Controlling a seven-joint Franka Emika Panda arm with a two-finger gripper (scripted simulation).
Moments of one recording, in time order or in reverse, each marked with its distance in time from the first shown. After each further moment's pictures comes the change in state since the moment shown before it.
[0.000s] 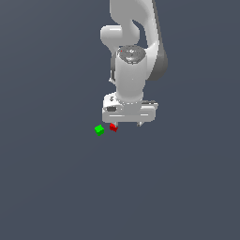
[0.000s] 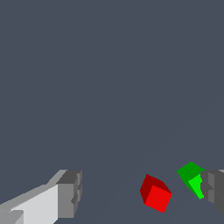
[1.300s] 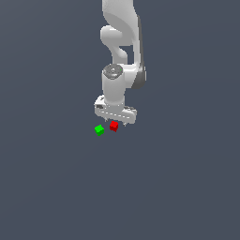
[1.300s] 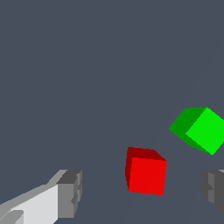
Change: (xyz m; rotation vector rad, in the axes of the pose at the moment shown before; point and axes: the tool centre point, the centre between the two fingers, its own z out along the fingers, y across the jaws) arm -0.086 0.056 0.086 -0.017 -0.016 0.307
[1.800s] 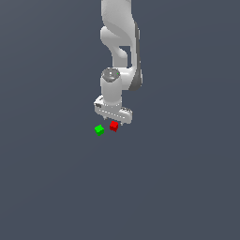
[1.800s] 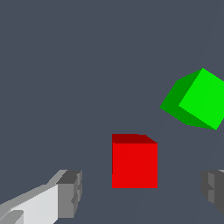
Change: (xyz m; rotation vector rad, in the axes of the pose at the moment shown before) arm -0.027 0.021 0.030 -0.006 -0.006 0.103
